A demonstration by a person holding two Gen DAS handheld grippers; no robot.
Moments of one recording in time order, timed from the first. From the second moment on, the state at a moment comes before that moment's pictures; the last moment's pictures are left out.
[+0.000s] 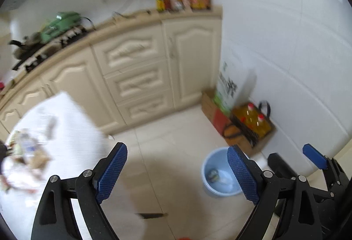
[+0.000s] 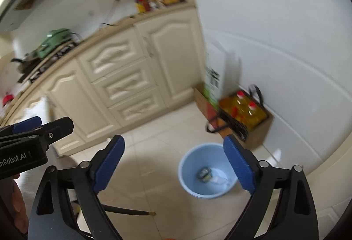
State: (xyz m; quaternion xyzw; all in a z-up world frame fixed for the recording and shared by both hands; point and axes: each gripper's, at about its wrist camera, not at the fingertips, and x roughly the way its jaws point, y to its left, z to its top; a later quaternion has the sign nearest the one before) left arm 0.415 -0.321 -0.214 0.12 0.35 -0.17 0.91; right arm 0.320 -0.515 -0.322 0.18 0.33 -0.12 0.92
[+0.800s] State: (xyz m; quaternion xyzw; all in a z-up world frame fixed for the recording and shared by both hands) left arm 0.257 0.023 -0.199 0.07 0.32 0.07 0.94; right arm 0.430 -0.150 -0.296 -0.09 0.38 0.19 0.90
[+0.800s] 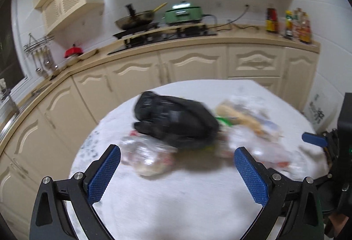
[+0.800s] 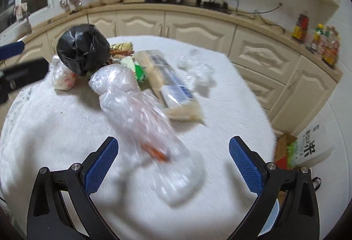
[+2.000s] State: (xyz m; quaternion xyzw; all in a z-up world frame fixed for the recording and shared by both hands) left arm 0.273 0.027 -0.166 0.03 0.32 -0.02 0.95; right arm 0.411 -0.183 -0.273 0.04 0.37 0.26 0.89
